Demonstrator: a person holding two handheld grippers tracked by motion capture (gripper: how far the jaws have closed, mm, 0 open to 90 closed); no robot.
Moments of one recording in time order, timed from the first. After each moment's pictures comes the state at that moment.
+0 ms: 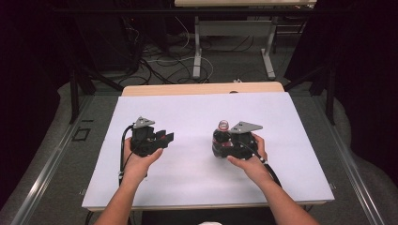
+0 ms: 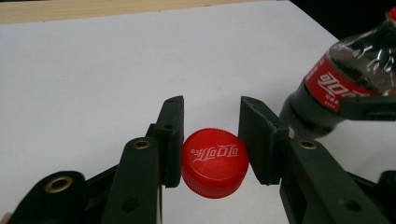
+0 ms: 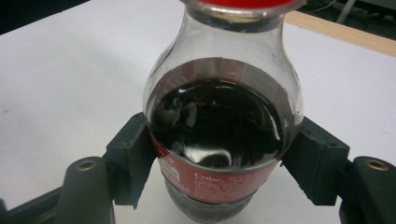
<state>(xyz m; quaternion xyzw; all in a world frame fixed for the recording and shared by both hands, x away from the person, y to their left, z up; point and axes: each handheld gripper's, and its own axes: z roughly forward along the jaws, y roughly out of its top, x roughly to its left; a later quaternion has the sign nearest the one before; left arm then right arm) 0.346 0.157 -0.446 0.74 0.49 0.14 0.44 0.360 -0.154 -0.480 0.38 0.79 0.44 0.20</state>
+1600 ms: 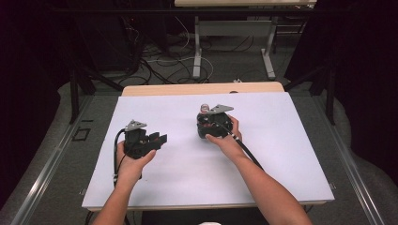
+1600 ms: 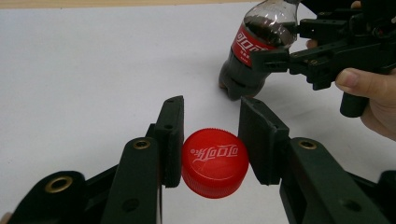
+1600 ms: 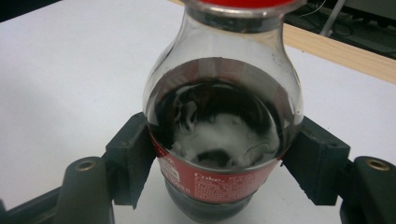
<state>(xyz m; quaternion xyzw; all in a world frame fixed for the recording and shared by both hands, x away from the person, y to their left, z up) 0.347 0.177 -0.459 0.73 0.51 0.13 0.44 0.450 -0.098 -0.513 0.39 0.78 0.43 0.22</state>
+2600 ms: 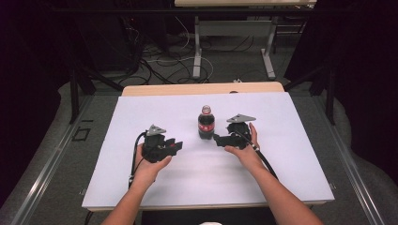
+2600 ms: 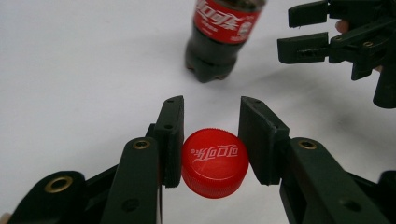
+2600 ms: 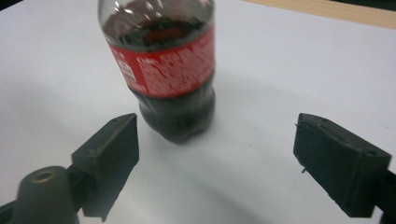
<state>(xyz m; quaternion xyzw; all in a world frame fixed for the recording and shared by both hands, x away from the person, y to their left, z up) 0.351 0.126 -0.490 0.77 0.46 0.10 0.43 0.412 -0.157 -0.522 0.45 0.76 0.42 0.20</state>
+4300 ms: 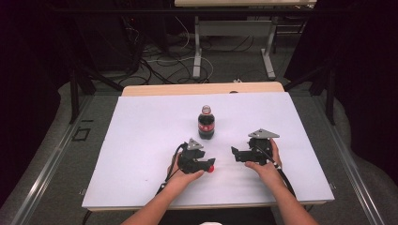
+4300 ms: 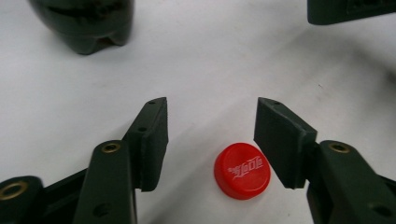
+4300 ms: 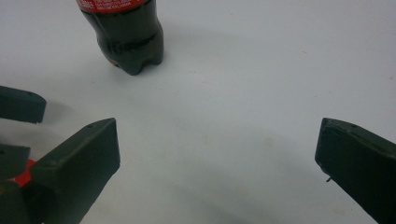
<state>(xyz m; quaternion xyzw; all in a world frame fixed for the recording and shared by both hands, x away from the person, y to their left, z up) 0.355 0.054 -0.548 0.82 0.39 0.07 0.42 0.366 -0.211 -0.537 0.48 0.74 0.41 0.23</state>
